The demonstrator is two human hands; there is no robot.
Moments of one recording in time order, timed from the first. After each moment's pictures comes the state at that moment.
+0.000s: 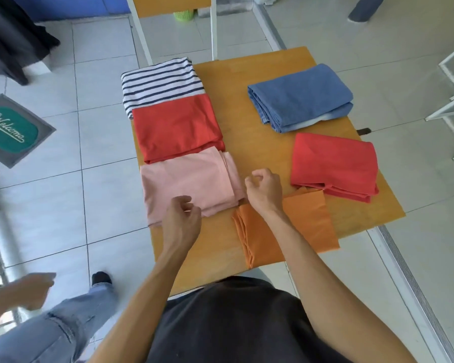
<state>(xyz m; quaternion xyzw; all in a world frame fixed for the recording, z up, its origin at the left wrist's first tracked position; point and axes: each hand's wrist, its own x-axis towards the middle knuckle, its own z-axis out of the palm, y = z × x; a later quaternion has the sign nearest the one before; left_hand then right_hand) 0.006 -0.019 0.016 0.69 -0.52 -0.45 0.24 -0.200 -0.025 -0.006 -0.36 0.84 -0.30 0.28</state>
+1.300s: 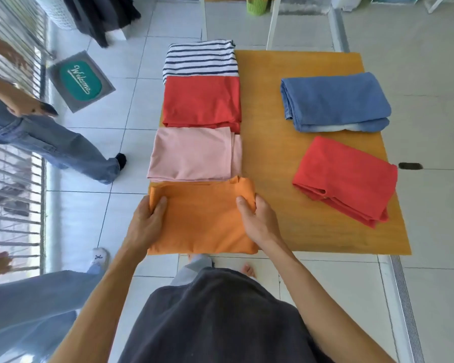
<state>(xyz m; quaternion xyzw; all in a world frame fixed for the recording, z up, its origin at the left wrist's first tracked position) 0.035 0.076 0.009 0.76 -0.40 -0.44 0.27 -0.225 0.074 -0.005 -0.46 0.73 -0.24 0.44</state>
